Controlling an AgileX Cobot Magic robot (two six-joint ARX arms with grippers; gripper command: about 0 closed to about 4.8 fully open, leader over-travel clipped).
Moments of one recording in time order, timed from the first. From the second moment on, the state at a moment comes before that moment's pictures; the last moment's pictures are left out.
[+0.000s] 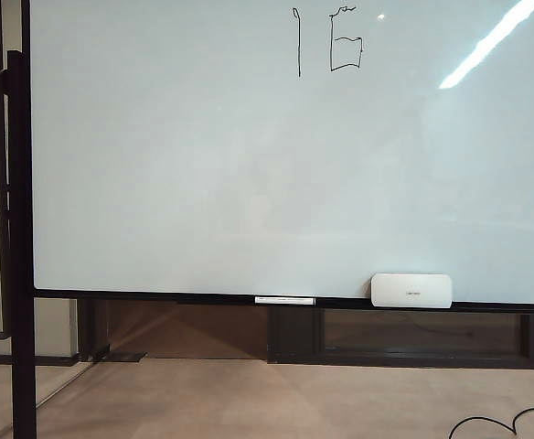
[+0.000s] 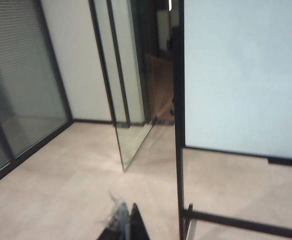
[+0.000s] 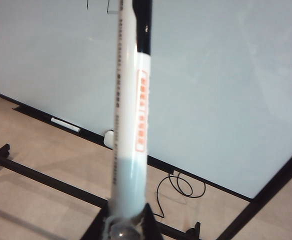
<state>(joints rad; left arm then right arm) -0.35 0.00 1.26 -1.20 -0.60 0.12 0.31 0.37 1.24 -0.99 0.16 -0.25</state>
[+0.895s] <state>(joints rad) 0.22 0.00 0.98 -0.90 0.12 -0.12 0.30 0.08 0.92 -0.97 0.03 -0.02</state>
